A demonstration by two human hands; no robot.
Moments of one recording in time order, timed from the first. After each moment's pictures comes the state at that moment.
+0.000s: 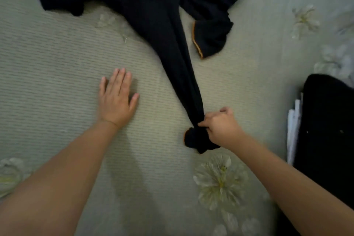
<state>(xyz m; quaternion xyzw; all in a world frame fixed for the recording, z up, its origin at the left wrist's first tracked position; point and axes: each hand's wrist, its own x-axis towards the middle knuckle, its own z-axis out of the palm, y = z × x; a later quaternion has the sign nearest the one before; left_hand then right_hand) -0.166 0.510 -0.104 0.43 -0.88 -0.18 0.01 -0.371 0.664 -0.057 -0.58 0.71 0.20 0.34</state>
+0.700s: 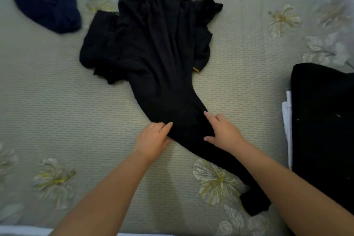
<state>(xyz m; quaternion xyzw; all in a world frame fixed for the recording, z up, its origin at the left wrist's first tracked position) -0.190 0.612 -0.083 0.30 -0.92 -0.20 -0.16 -0.382 0.720 -0.055 -0.47 0.80 0.03 0.38</state>
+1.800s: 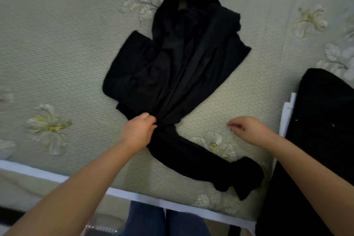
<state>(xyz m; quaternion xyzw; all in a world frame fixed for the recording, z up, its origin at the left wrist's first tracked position) -0.142 0.648 -0.056 0.45 -0.83 -0.30 -0.09 -0.421 0.751 -0.021 -0.49 0.75 0.07 0.44</state>
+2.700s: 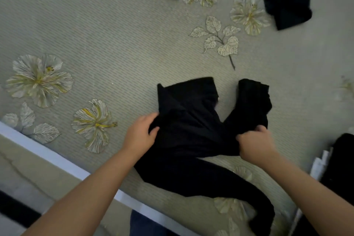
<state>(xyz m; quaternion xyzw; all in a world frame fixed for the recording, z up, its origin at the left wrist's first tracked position) -0.047 0.600 -0.055 0.61 -0.67 -0.40 0.08 -0.321 0.646 -0.002 -0.66 0.60 0.40 0.20</state>
